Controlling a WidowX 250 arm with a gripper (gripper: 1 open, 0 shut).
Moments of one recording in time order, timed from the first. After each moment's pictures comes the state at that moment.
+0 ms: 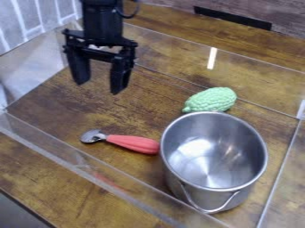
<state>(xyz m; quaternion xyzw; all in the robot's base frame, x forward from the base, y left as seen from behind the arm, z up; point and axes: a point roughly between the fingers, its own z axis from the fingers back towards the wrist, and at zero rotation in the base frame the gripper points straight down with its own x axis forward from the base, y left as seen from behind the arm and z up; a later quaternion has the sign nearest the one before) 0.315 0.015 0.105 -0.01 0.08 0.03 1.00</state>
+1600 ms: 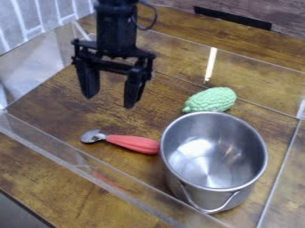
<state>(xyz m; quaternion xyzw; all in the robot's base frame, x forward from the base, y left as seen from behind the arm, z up) 0.294 -0.006 0.101 0.00 0.09 0.05 0.99</state>
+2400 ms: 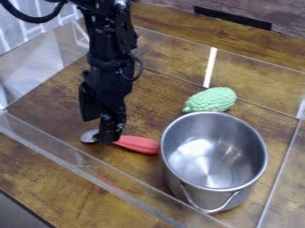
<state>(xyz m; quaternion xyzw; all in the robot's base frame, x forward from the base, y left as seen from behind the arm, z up) 0.297 0.020 0.046 0.04 0.05 -0.25 0.97</state>
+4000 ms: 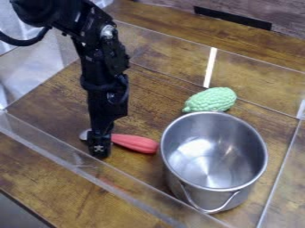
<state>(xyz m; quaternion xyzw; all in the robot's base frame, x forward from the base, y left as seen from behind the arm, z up) 0.290 0.010 0.029 0.06 0.01 -0.46 0.88</state>
